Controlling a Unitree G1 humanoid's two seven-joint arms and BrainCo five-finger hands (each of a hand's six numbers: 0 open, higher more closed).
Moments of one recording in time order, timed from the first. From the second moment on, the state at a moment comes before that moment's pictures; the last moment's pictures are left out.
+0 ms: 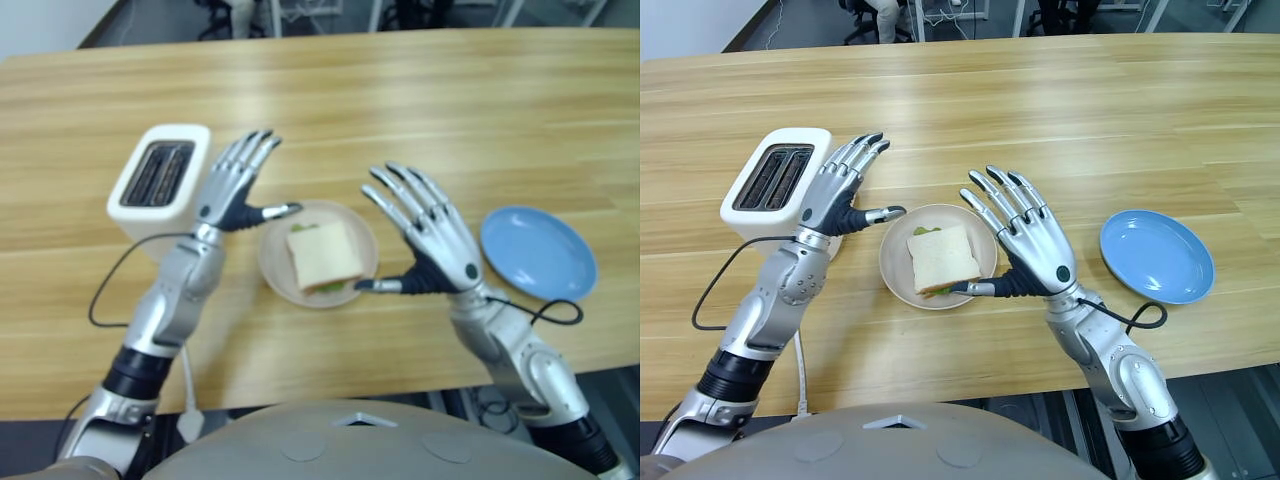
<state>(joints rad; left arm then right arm) -0.07 0.48 -0.16 -0.26 0.58 -0.14 -0.02 0.23 -0.55 0.15 -0.43 -0.91 -0.29 -0.24</state>
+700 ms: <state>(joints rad) 0.16 0.84 -0.25 -0.36 0.19 -0.04 -0.80 0.37 -0.72 0.25 -0.56 -0.31 -0.10 0.60</state>
